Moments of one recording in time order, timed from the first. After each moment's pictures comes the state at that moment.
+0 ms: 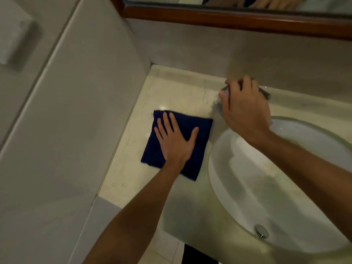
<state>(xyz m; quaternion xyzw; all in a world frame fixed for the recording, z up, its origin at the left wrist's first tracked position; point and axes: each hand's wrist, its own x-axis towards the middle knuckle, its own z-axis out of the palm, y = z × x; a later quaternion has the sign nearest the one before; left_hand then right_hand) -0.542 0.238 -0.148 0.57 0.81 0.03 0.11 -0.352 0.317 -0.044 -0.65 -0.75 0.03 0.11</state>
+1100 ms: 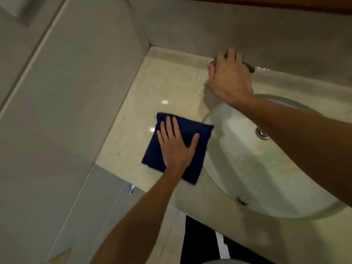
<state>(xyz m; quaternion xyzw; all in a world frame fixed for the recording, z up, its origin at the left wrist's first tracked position) -0.502 0.133 -0.151 0.58 0.81 0.02 0.09 -0.353 0.322 -0.046 -0.64 -0.76 0.04 0.13</state>
